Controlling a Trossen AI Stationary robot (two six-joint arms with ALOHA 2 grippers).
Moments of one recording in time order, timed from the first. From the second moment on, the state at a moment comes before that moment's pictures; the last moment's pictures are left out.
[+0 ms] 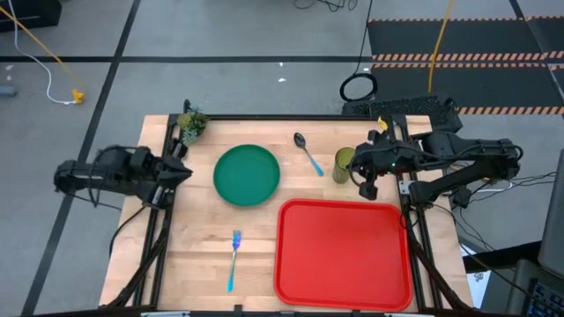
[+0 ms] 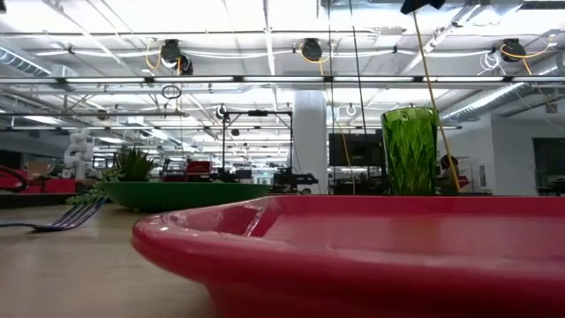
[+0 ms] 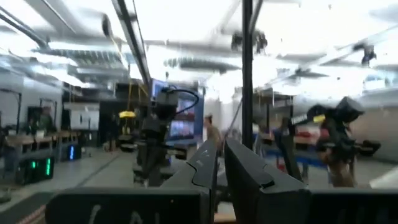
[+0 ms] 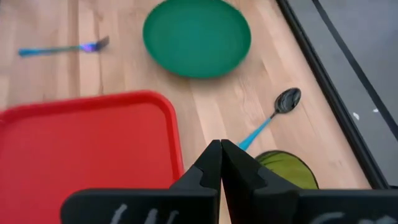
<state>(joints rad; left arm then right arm) -0.10 0.34 0.48 0.29 0.12 -0.06 0.10 1.10 1.33 -1.09 0.26 0.21</state>
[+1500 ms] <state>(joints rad) -0.23 1.21 1.10 -0.35 -0.23 0.00 -0.05 1.28 1.11 -1.11 0.26 -0.01</state>
